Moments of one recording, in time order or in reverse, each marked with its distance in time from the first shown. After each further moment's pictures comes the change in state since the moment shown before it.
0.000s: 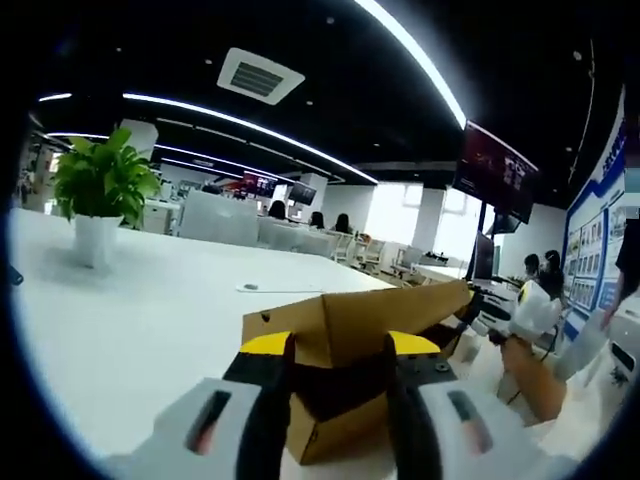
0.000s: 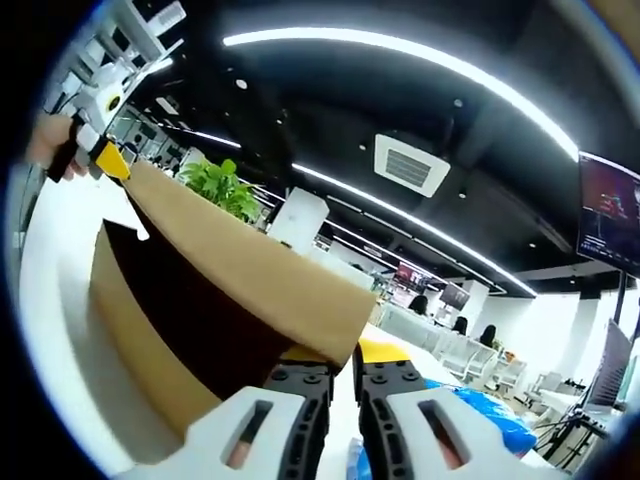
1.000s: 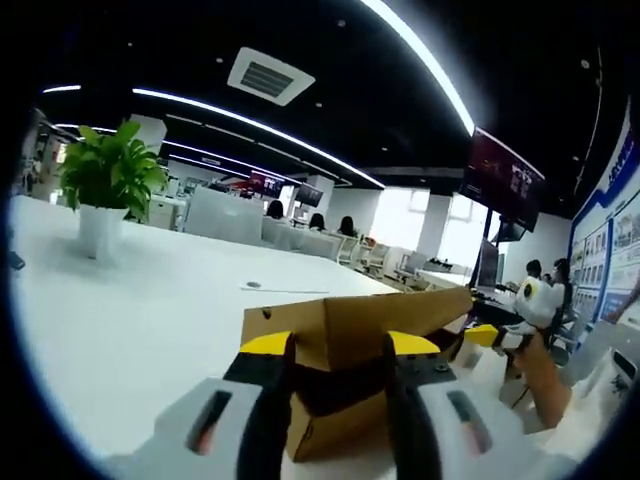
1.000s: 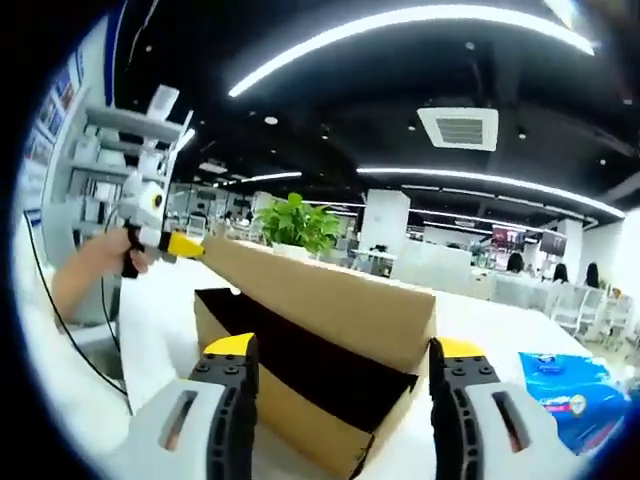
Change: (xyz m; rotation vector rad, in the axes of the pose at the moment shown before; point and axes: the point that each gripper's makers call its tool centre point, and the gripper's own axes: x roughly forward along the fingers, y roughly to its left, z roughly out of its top) left arm 0.002 0.006 -0.004 -0.034 -0.009 0.024; right arm -0.016 0.043 0.015 0.391 -0.010 0.462
